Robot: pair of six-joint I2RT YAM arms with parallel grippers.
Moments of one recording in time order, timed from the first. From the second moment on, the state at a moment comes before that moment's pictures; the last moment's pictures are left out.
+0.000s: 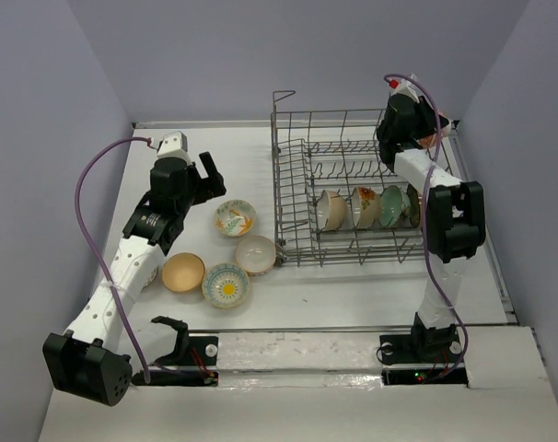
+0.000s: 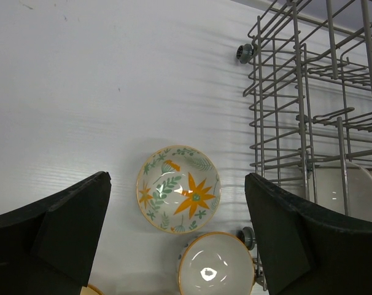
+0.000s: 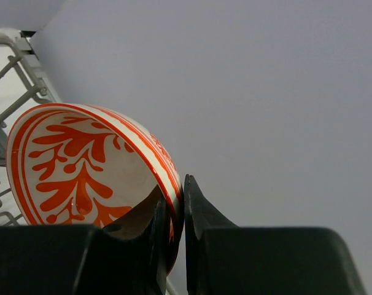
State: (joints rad) left arm -0.29 1.06 1.00 -0.37 -0.18 -0.42; right arm 0.15 2.04 1.62 0.39 1.17 -0.89
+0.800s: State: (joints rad) left arm -0.29 1.07 1.00 -0.35 -0.18 -0.42; right arm 0.15 2.10 1.59 0.53 1.19 -0.97
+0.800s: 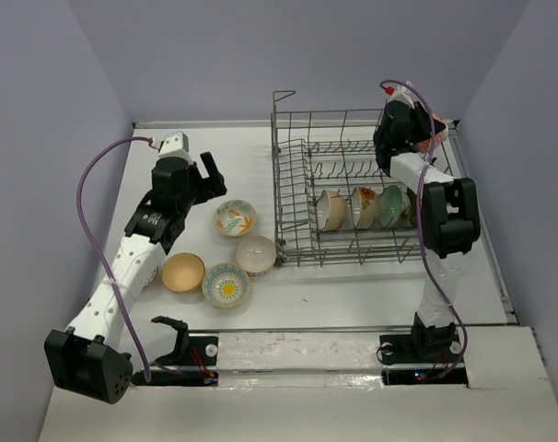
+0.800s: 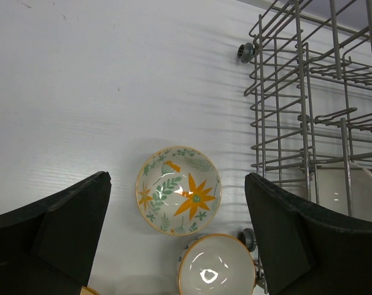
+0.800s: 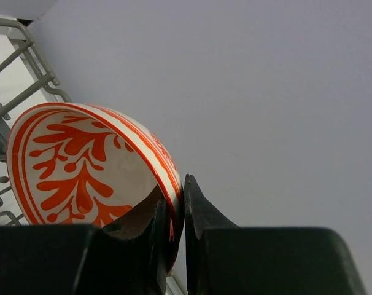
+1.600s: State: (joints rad) left arm -0.29 1.07 0.99 -0.35 -0.17 -0.42; right arm 0.19 2.08 1.50 0.53 1.20 -0.98
